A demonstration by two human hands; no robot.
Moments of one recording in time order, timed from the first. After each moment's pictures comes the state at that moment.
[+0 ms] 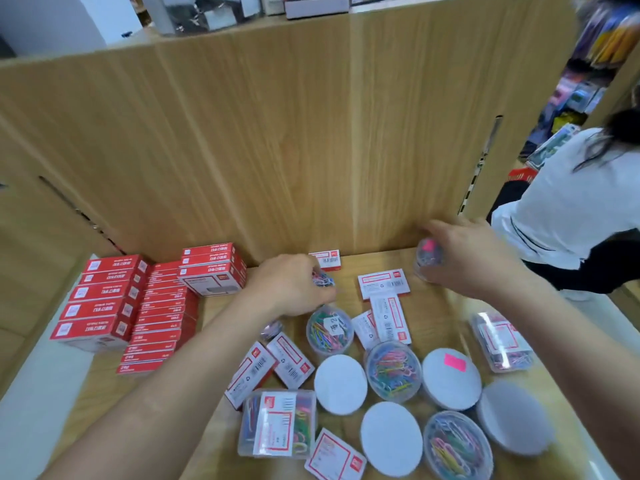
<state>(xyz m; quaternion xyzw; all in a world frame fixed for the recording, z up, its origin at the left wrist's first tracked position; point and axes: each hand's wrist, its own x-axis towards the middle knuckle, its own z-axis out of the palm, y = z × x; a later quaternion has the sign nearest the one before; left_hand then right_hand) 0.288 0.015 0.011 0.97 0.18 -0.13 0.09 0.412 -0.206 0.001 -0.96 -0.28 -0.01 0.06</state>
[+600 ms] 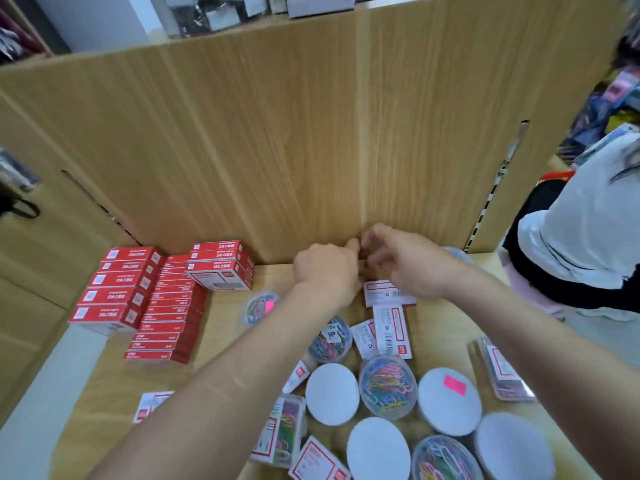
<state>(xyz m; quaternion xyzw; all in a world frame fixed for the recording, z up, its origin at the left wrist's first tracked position) 0.329 -0.033 0.009 0.97 0.21 -0.09 -0.04 0.410 -0.147 0.006 -0.84 -0.43 0.20 0.28</state>
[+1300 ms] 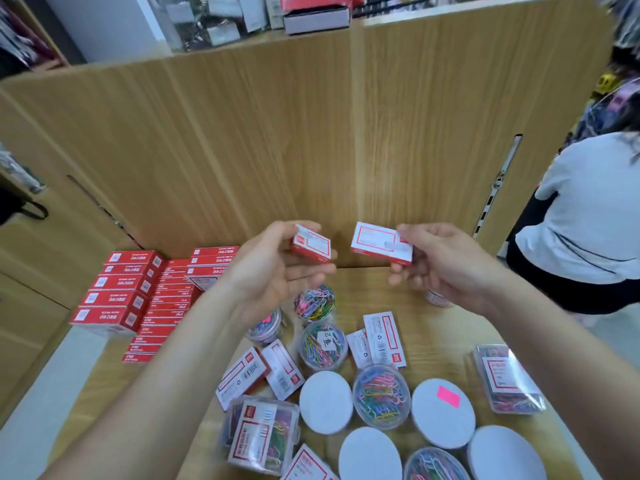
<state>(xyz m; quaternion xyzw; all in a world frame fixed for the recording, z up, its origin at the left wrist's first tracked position) 0.277 -0.001 0.061 0.56 0.29 0.05 0.78 0.412 -0.176 0.030 -0.66 -0.16 0.39 0.62</state>
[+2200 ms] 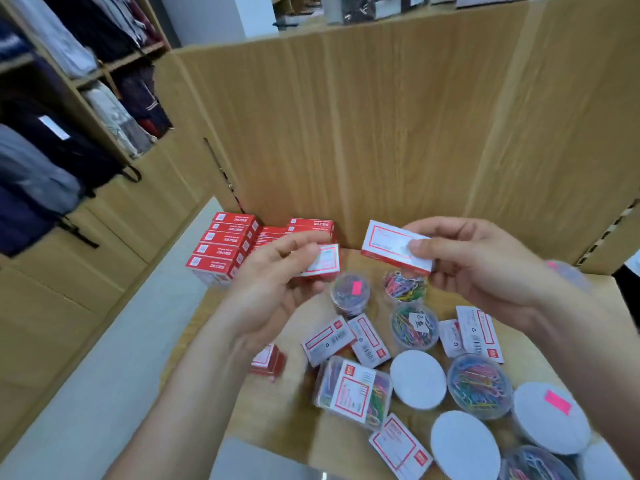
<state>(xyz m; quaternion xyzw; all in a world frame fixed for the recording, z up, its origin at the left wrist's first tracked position) 0.163 0.026 0.064 0.55 0.28 0.21 0.76 0.335 -0.121 0.061 -0.60 -0.24 0.44 0.62</state>
